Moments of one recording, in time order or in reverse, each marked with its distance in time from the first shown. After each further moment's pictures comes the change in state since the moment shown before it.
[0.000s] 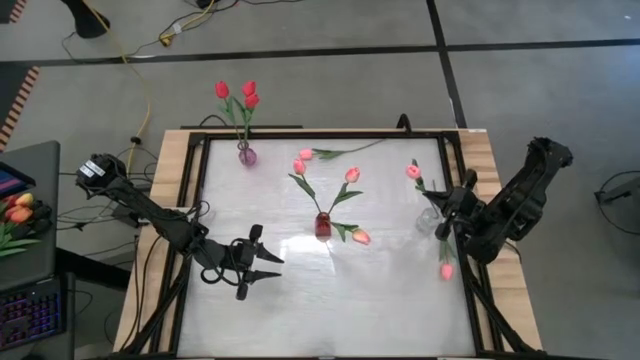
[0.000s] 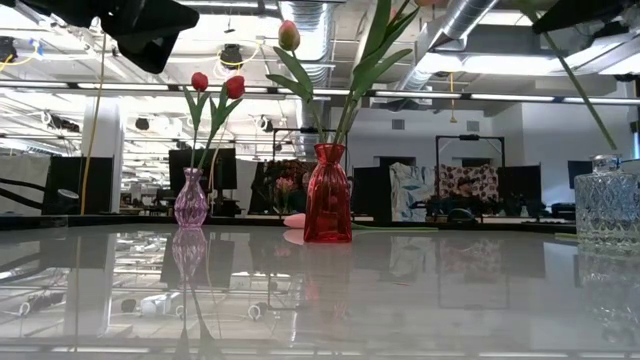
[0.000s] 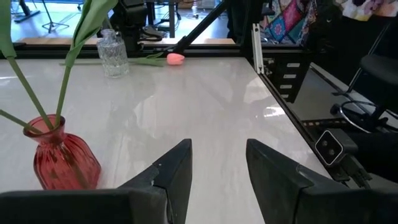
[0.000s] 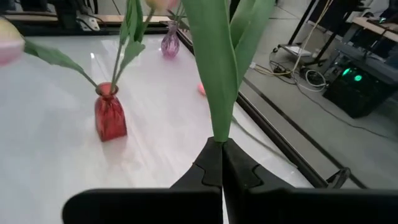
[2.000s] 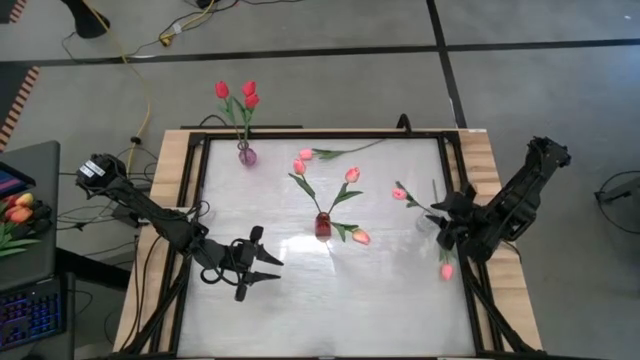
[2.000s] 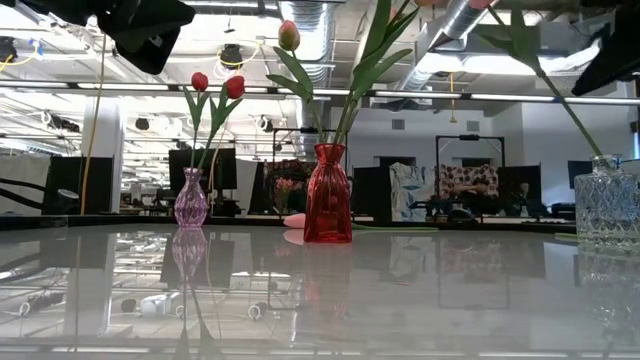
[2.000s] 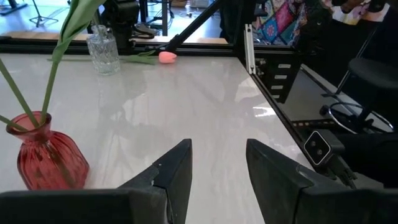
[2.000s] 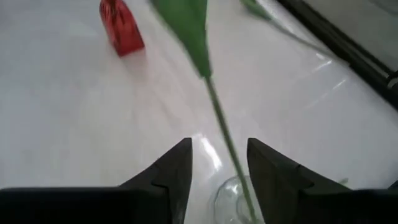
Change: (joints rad) left arm 0.000 0.000 0.000 0.002 0.034 -0.025; right arm 0.000 -0.064 -0.131 -0.031 -0.369 0.235
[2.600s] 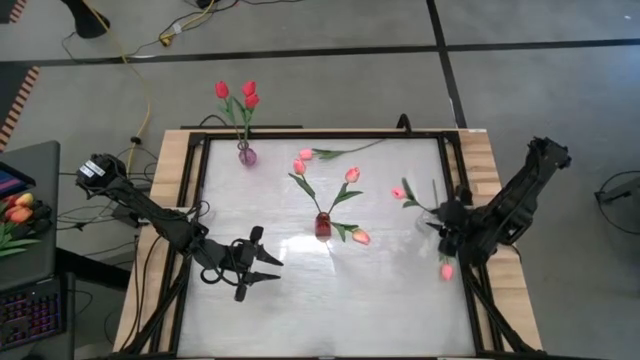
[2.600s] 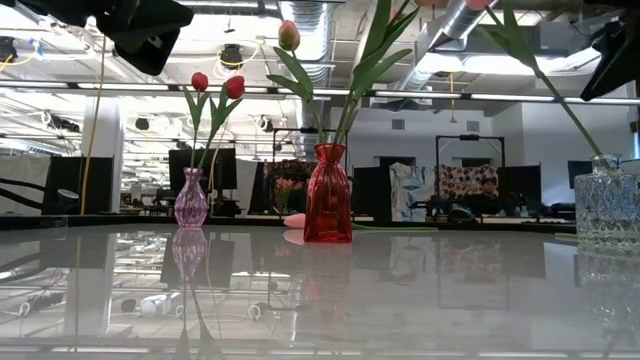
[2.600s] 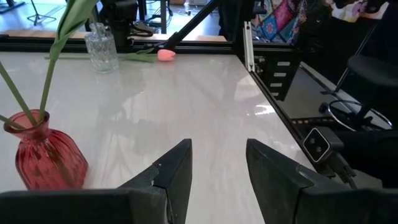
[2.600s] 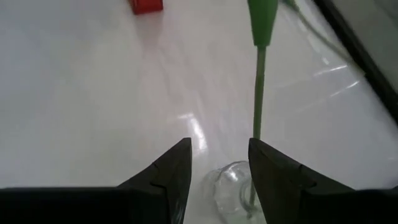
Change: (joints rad) left arm 0.000 0.000 0.000 -0.009 0.005 0.000; right arm 0.000 0.046 0.000 0.043 -0.080 -0.196
